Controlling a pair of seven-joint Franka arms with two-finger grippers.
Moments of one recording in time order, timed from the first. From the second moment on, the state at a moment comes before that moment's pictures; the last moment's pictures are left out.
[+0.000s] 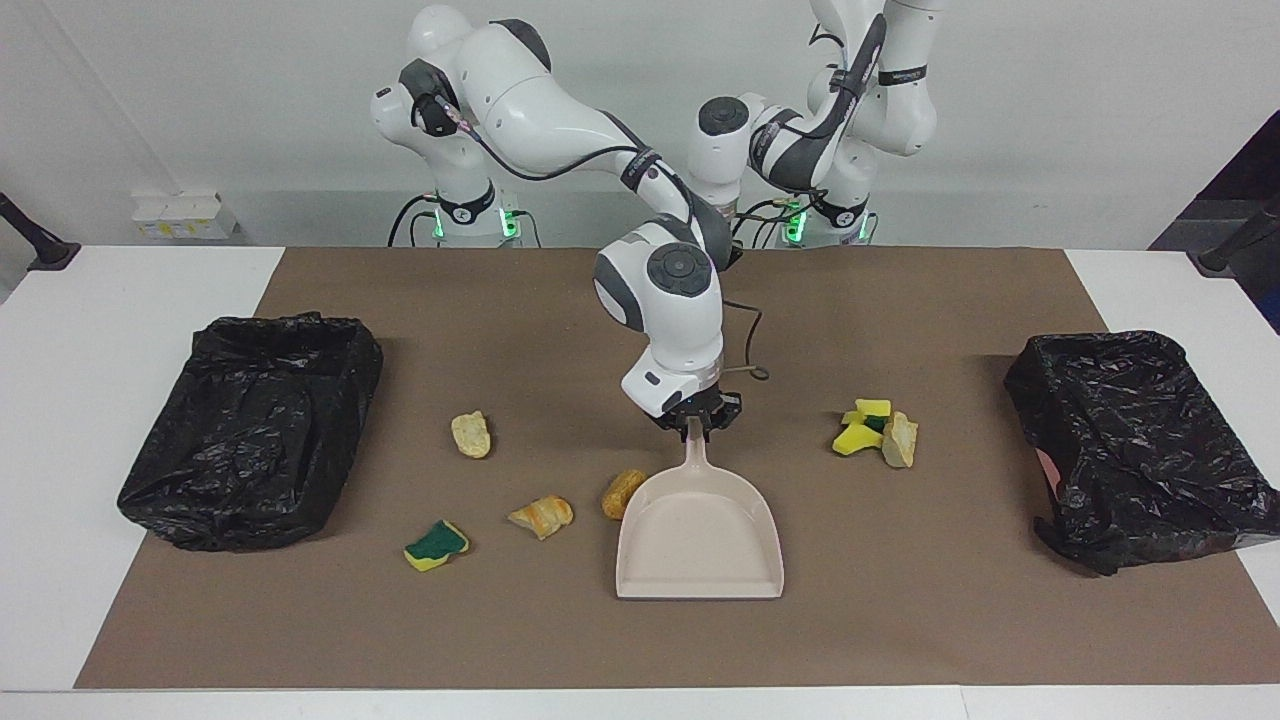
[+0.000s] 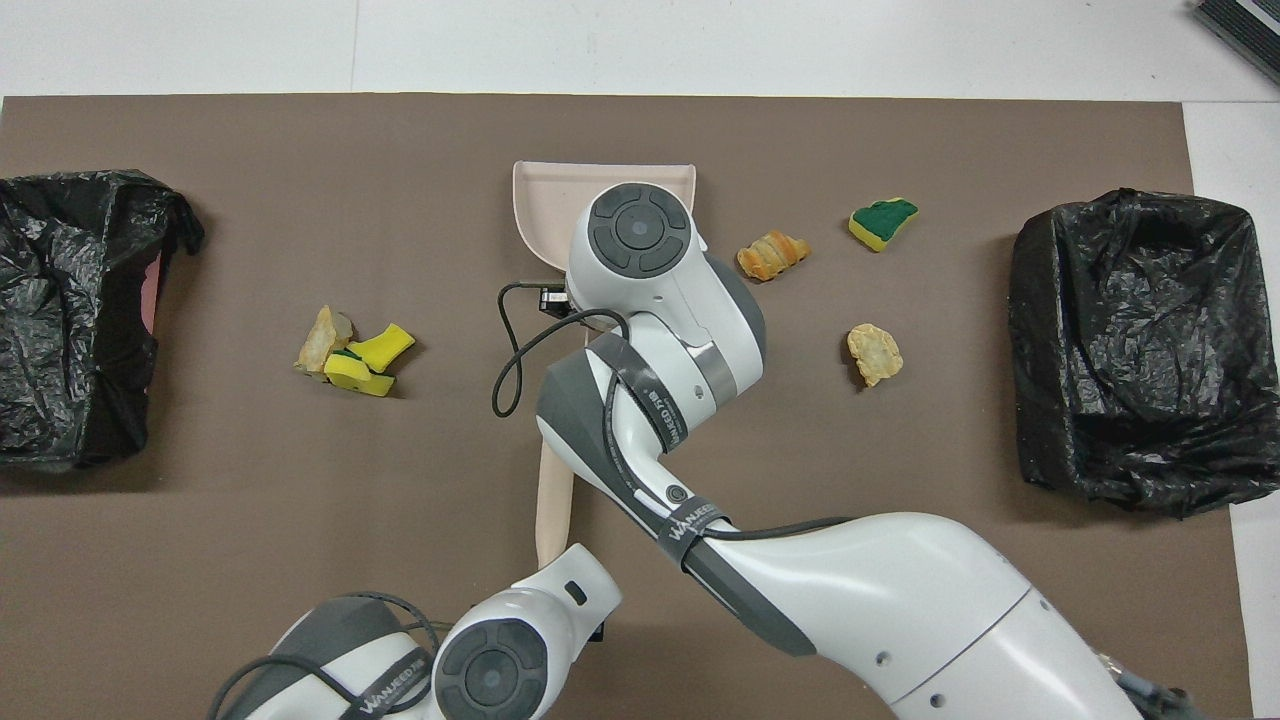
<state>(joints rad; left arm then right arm) -0.76 -0.22 -0.07 -2.50 -0.08 2.18 -0.65 0.47 0.68 0.15 -1.26 -0.03 2.05 0.69</state>
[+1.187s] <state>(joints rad) 0.03 -0.25 -0.05 -2.29 0.04 1.93 -0.13 0.31 0.46 0.16 -1.36 0.00 1.72 -0.36</state>
